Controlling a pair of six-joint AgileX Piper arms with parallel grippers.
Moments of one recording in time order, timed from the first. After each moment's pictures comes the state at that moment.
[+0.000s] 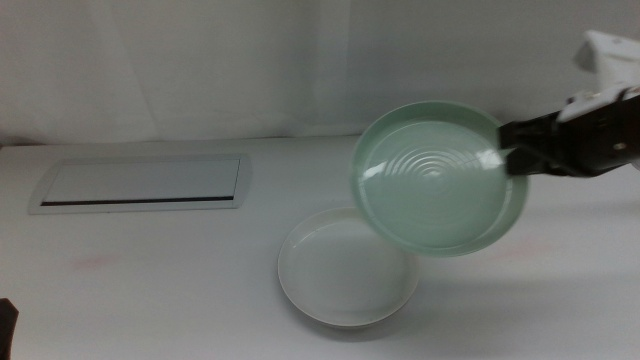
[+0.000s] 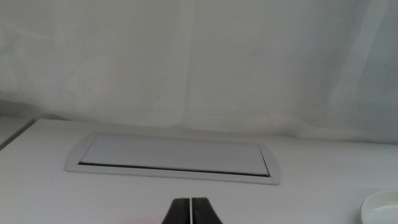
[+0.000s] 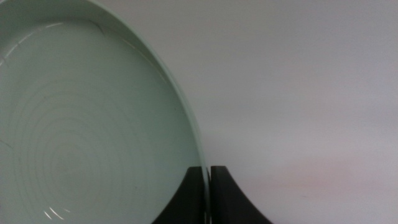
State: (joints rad) left arm 0.04 0.25 0.00 0.36 0.00 -0.48; right arm 0.25 1.46 -1.10 0.42 0.73 -0.18
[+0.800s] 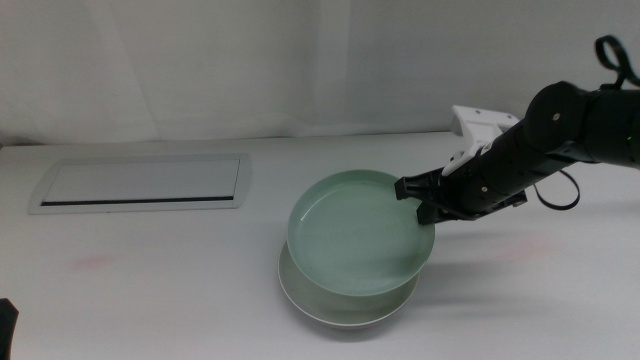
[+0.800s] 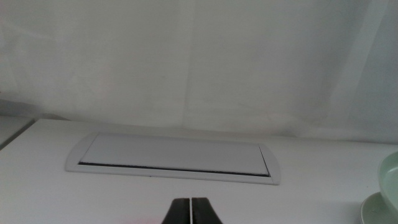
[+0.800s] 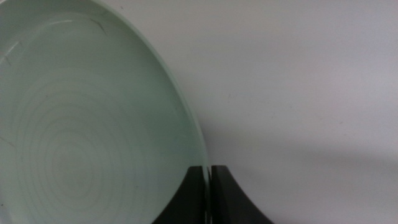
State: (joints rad) left arm 0.04 0.25 0.00 0.36 0.00 -0.48; right arm 0.44 1.84 -1.21 0.44 0.61 -0.11
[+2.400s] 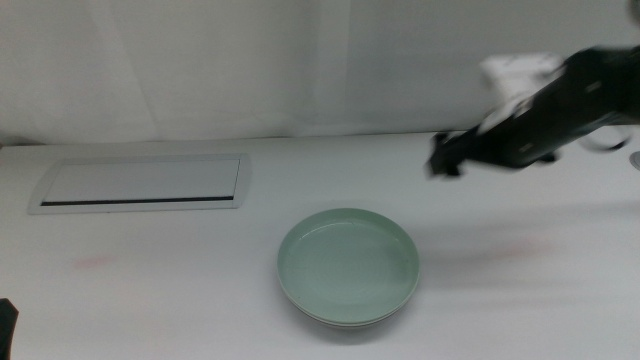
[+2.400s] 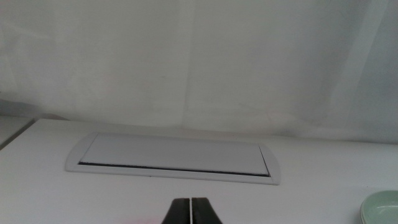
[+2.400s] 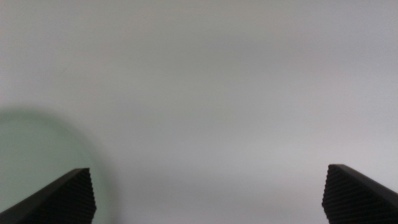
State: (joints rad) left arm 0.04 0.25 0.00 0.36 0.00 -0.48; right arm 0.38 1.79 -1.28 0.15 0.60 -0.06
